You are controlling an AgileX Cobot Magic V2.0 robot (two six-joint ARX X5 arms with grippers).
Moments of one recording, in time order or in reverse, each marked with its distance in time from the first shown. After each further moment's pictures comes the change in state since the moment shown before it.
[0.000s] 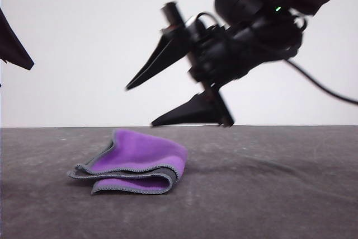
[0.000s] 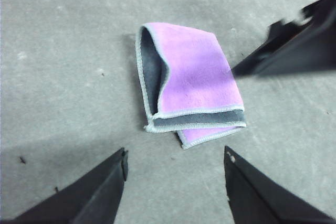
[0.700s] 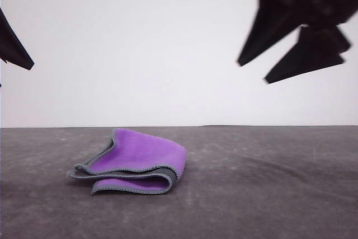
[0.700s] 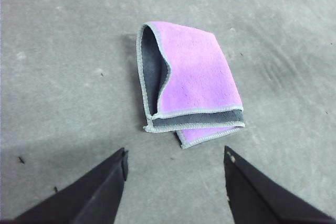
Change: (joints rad) left_arx 0.000 0.000 0.000 0.000 0.000 0.000; right_arx -0.099 -0.613 -0.303 -0.214 0.480 -0.428
